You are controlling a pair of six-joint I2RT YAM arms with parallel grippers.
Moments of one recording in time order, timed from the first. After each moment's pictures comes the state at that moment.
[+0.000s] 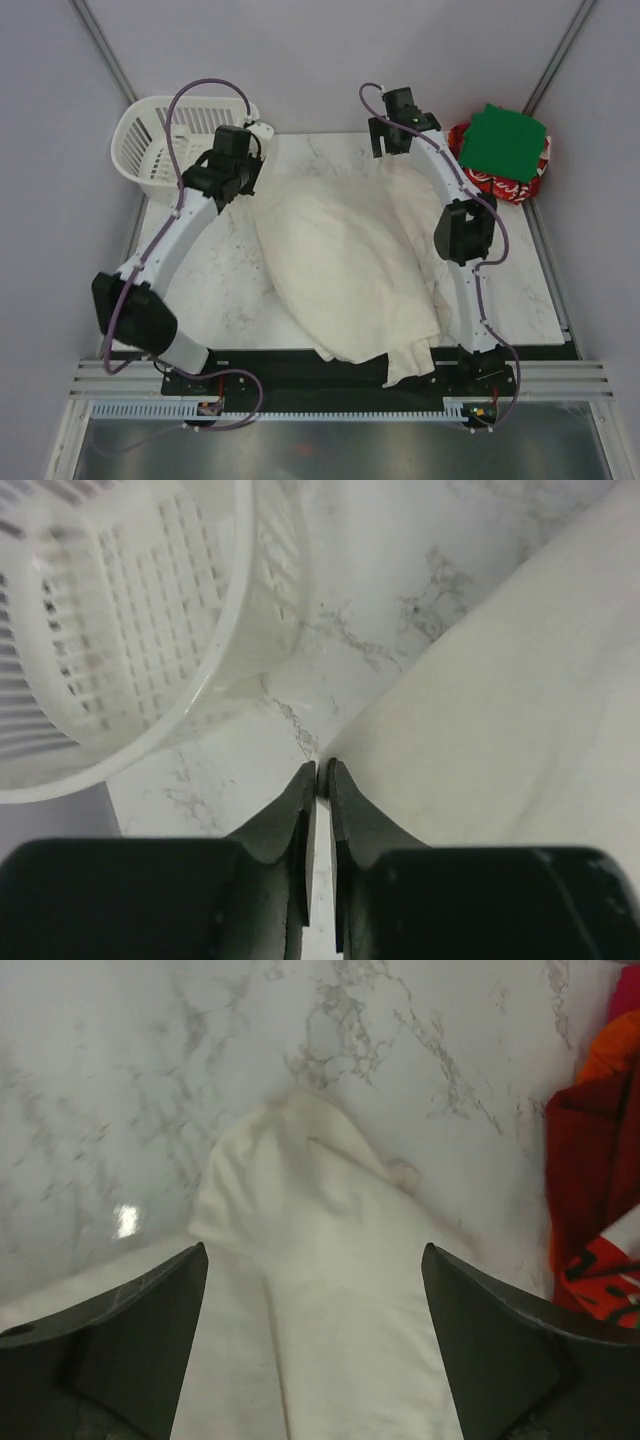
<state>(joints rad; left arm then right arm) -0.40 1.38 1.40 -0.58 -0.25 0.27 0.30 2.20 2.22 -0.75 0.22 0.03</state>
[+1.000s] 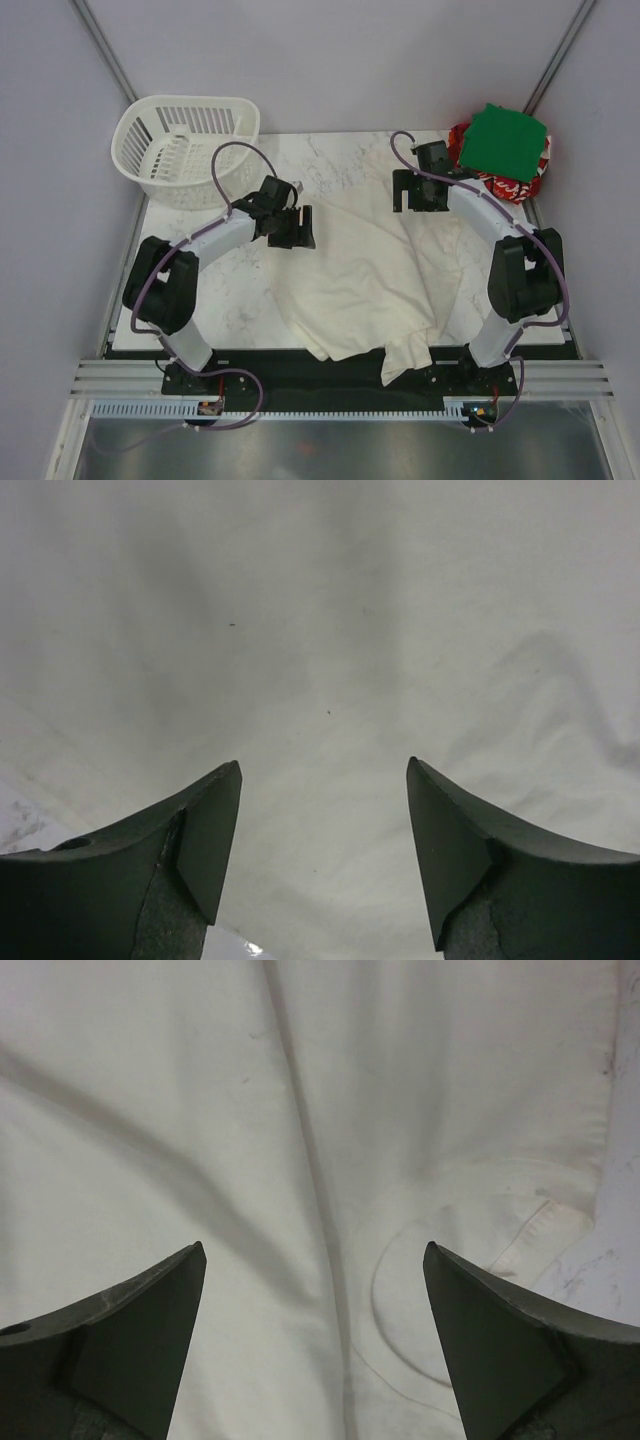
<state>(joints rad) -0.47 1.66 1.14 -0.46 0.17 -0.37 0.24 1.75 1.38 -0.58 0.06 0.21</state>
